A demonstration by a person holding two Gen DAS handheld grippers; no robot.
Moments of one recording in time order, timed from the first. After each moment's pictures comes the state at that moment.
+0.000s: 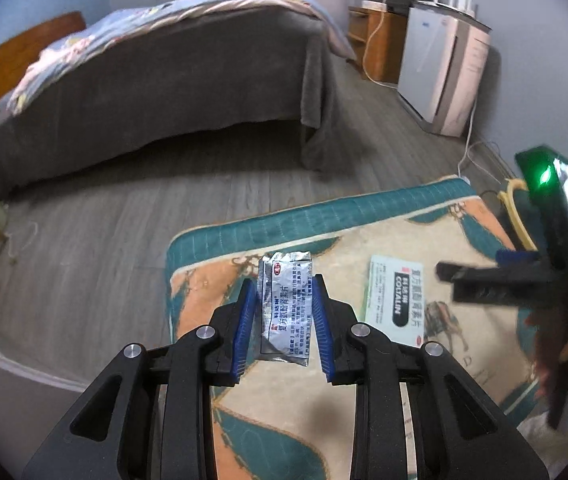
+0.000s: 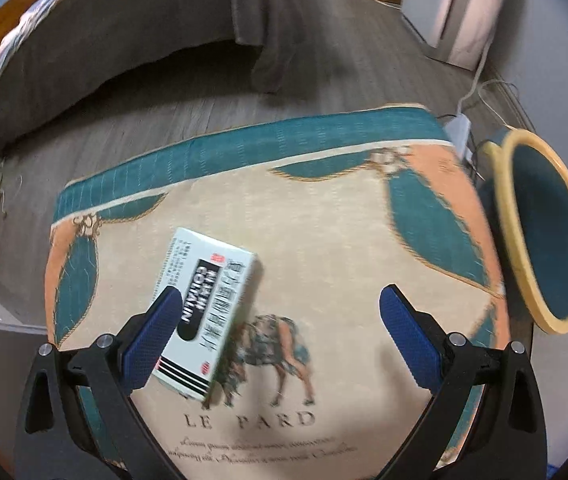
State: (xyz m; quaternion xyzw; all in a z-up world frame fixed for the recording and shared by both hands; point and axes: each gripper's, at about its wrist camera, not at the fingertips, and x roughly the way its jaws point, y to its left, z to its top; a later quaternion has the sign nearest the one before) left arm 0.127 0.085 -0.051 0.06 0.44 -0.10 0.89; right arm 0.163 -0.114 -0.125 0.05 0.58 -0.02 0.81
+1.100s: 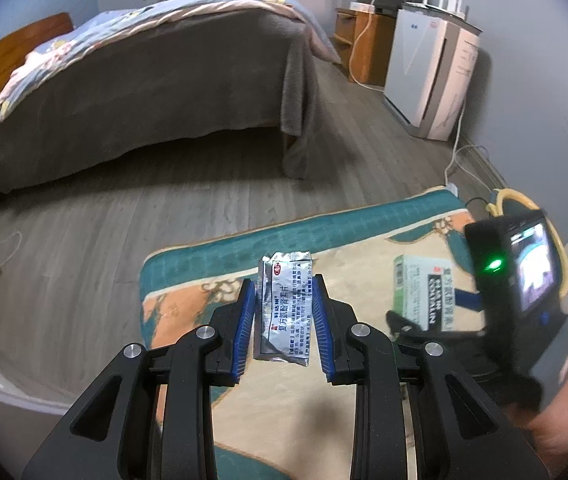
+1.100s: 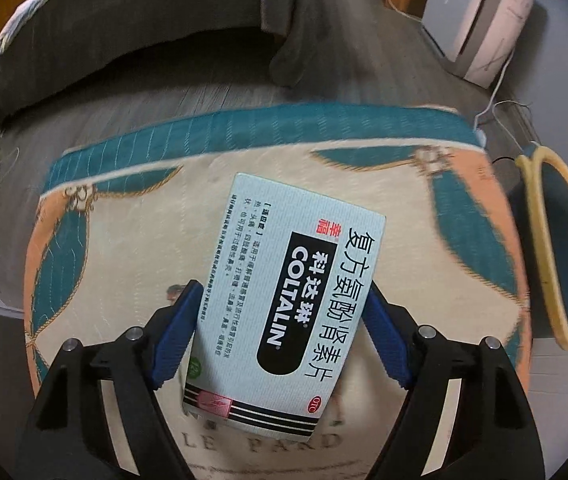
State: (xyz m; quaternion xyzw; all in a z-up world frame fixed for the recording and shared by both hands) left arm 0.146 0.061 -0.045 0.05 0.43 -0.13 0.89; right arm 0.154 -0.104 -0.141 0.02 0.56 -0.02 0.83
